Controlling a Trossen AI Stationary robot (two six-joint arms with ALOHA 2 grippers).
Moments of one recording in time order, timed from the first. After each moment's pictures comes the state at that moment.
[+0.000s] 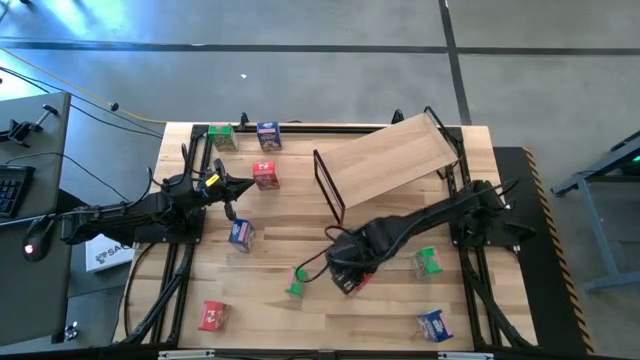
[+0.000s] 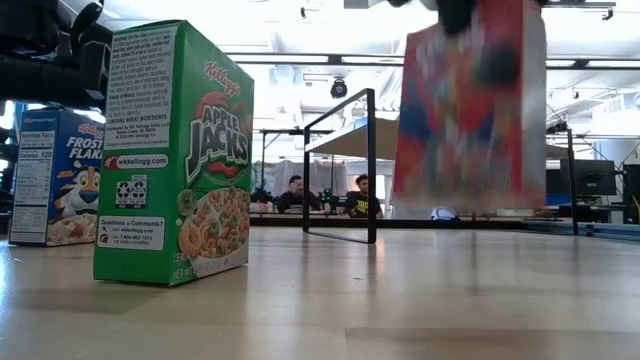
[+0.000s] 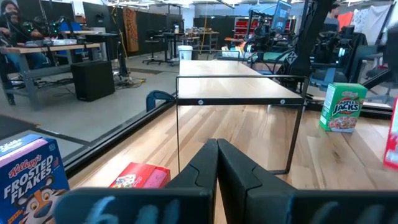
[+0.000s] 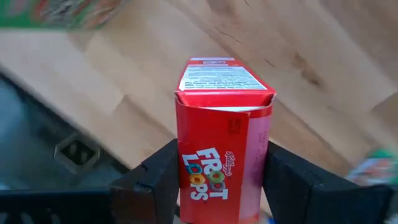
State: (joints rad) left arm 0.25 0.17 0.01 0.15 -0.10 -0.01; right arm 0.36 1.94 1.86 -1.32 -0.11 1.15
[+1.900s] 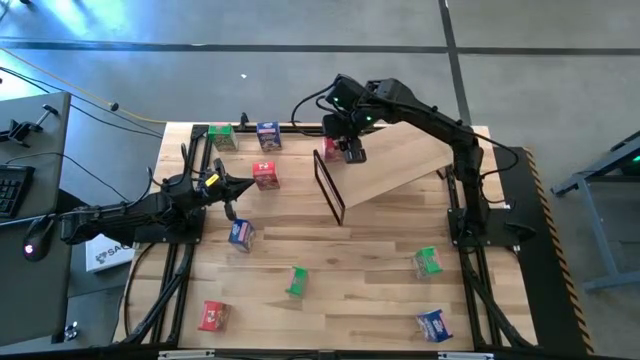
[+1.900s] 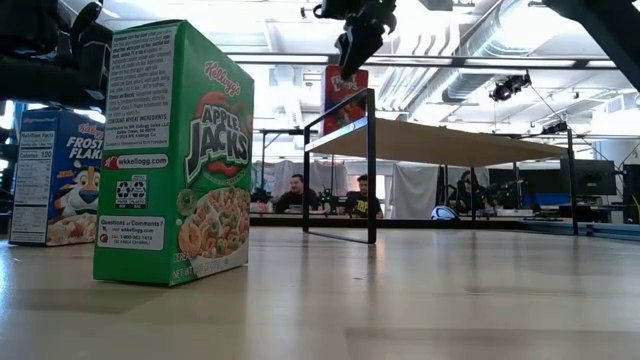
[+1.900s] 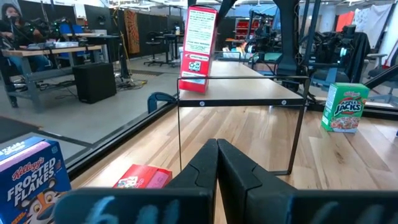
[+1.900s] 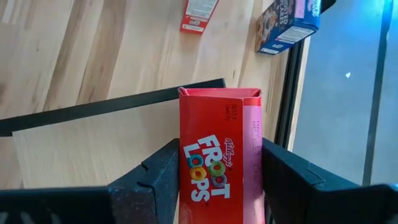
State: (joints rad) left arm 0.25 0.17 0.01 0.15 -0.10 0.00; right arm -0.39 2.02 2.32 -1.38 -0.07 -0.64
